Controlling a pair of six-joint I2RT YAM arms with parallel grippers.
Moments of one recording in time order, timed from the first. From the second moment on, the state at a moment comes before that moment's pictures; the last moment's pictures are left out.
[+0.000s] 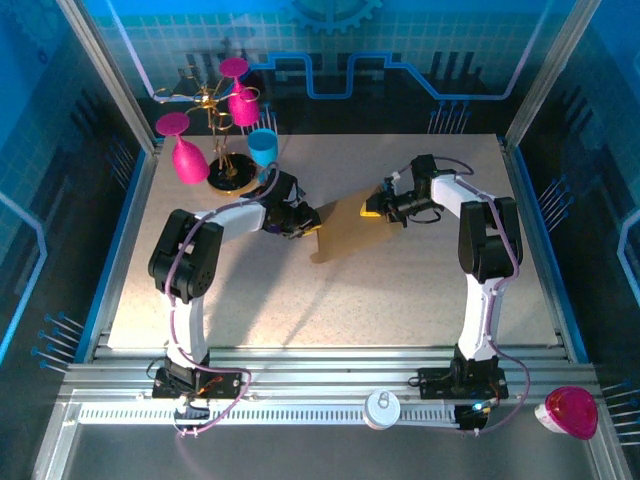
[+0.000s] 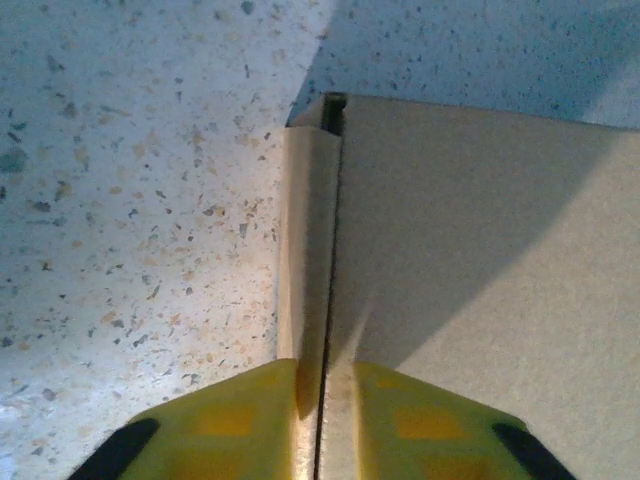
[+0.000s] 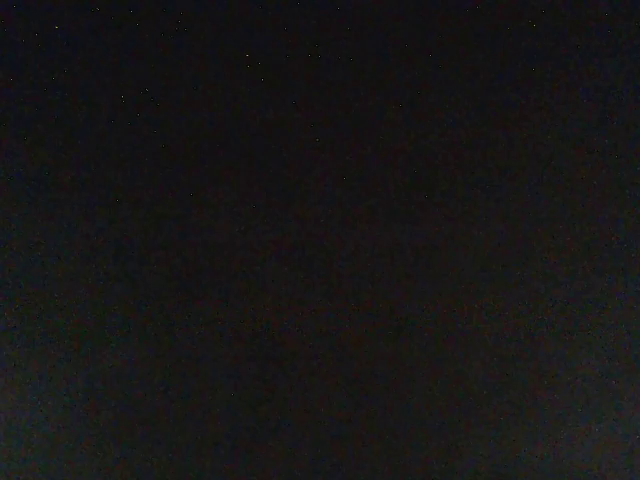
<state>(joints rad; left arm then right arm) -0.36 1.99 1.30 -0.28 0.47 -0.86 0.12 2.12 1.53 -0.75 -1.01 0.37</state>
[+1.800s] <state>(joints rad) -0.37 1.92 0.94 0.55 0.63 -2.08 0.08 1.97 1.07 0.20 -1.29 1.69</state>
